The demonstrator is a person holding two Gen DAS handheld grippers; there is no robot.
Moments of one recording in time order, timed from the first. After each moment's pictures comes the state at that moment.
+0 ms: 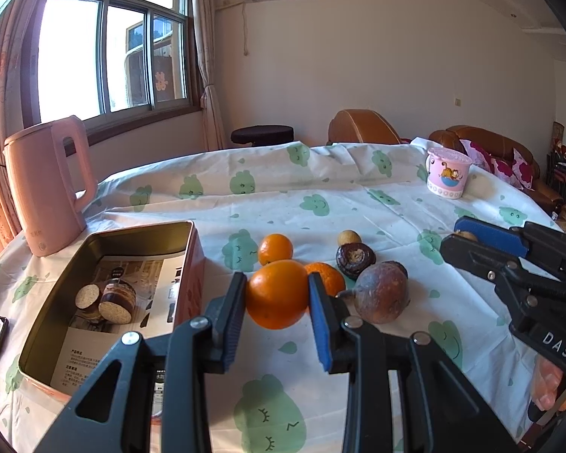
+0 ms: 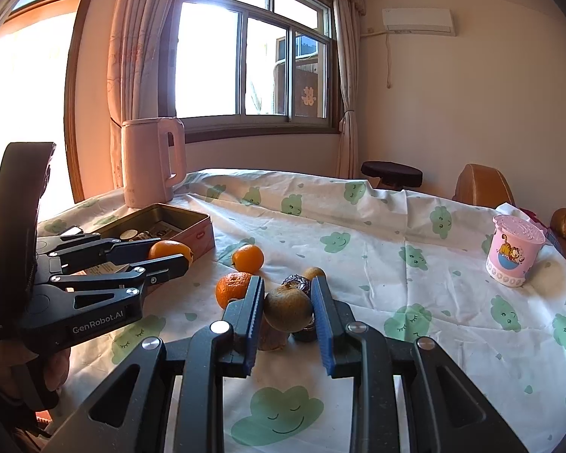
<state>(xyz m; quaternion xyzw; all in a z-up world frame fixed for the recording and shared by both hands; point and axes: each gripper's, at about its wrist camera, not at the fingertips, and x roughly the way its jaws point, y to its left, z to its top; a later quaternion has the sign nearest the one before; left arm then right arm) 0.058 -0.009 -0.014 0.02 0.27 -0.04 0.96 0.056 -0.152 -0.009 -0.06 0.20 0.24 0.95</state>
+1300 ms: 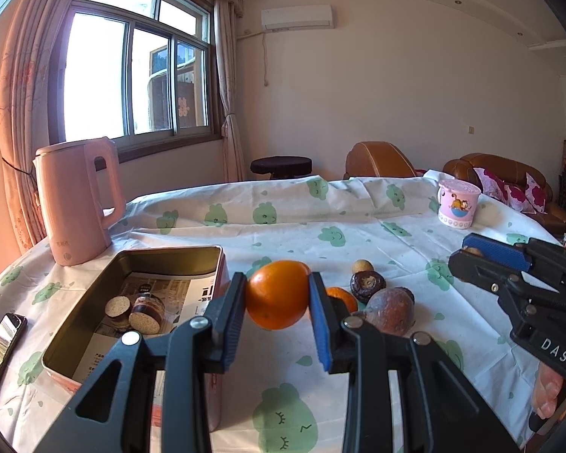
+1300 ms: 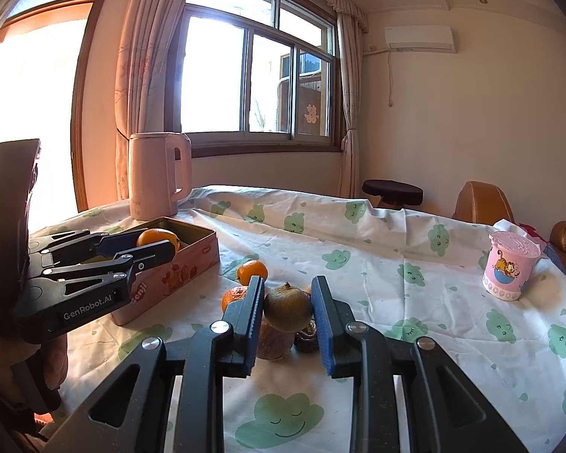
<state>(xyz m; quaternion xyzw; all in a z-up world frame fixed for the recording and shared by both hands) 0.034 -0.002 -0.002 0.02 0.20 0.00 0.98 0.041 -0.153 -0.002 -0.07 0.17 0.25 0.95</state>
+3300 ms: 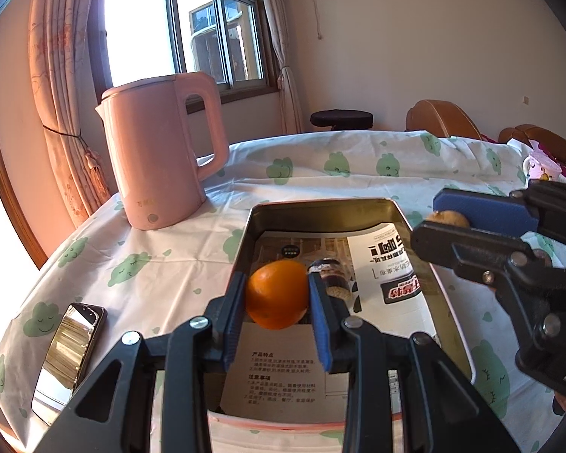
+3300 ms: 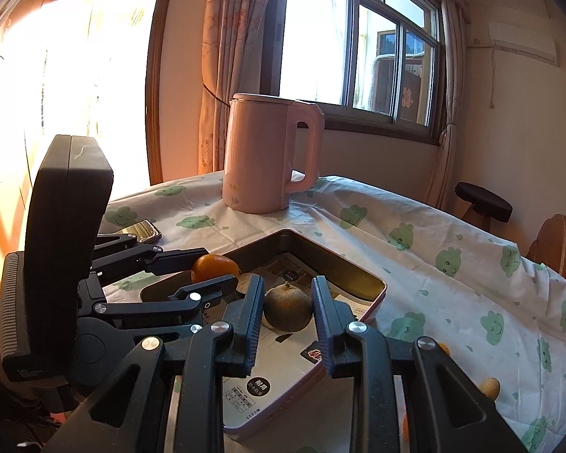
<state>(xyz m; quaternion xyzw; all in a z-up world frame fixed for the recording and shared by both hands) 0.060 0.136 -0.018 0.03 0.30 0.10 0.95 0.080 0.038 0.008 -0.13 0.21 0.40 0.88</state>
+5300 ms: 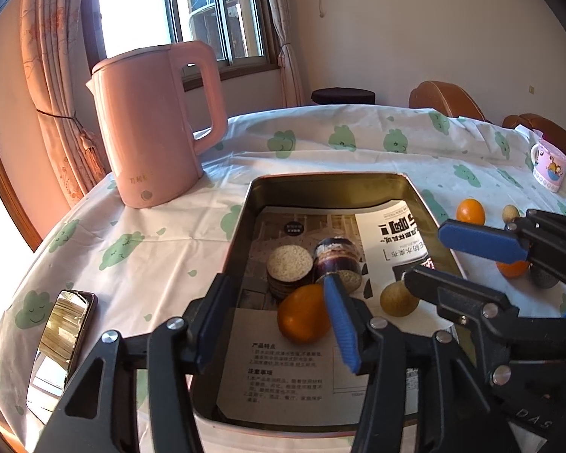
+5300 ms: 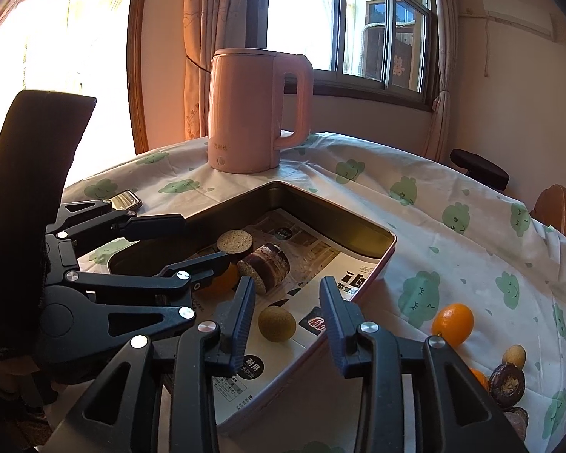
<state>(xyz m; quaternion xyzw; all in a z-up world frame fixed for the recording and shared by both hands) 0.072 0.143 -0.030 0.02 0.34 0.10 0.94 0.094 0.046 -0.025 -0.13 0.27 0.37 0.88</state>
